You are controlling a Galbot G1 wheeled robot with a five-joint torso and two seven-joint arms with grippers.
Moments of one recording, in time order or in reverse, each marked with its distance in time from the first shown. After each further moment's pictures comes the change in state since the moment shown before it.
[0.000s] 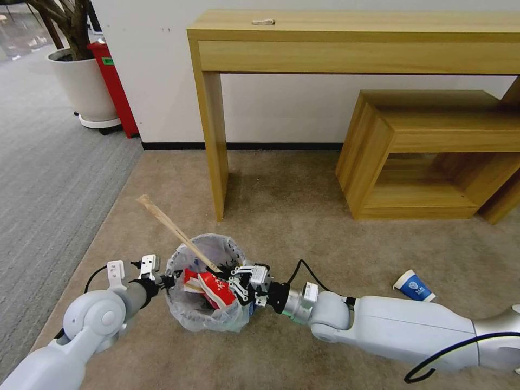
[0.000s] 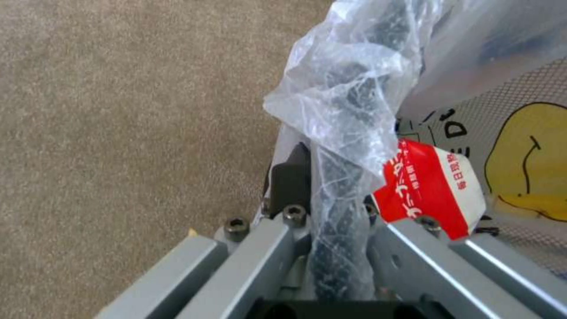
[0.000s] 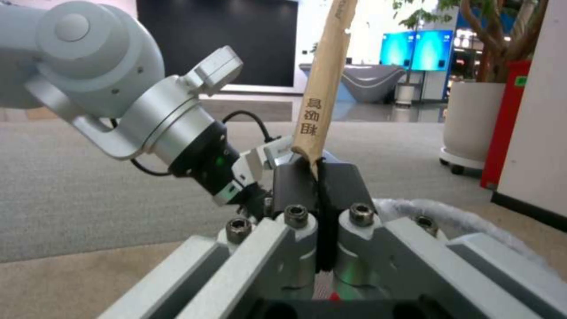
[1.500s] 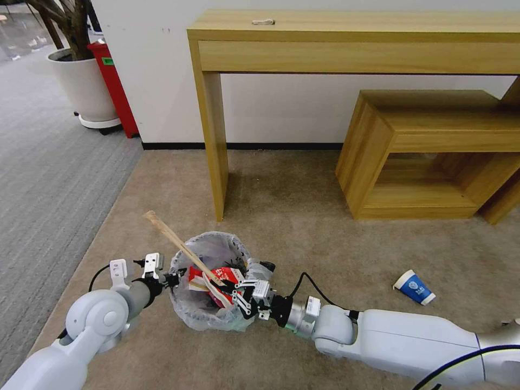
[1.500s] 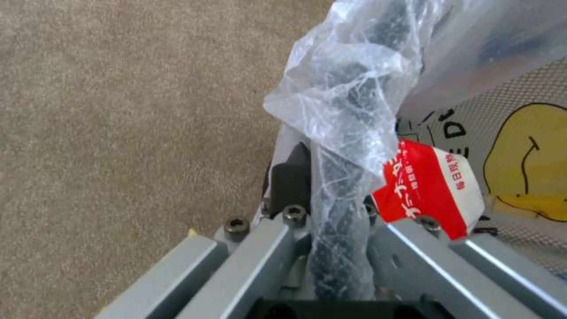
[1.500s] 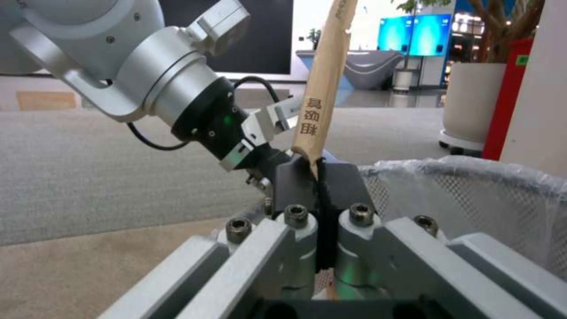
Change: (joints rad) left arm 0.005 -0.018 0.013 -0.034 -0.005 0.001 -0.007; right arm -0.045 0.009 -0.005 -0.021 -0.041 -0.008 0.027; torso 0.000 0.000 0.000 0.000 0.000
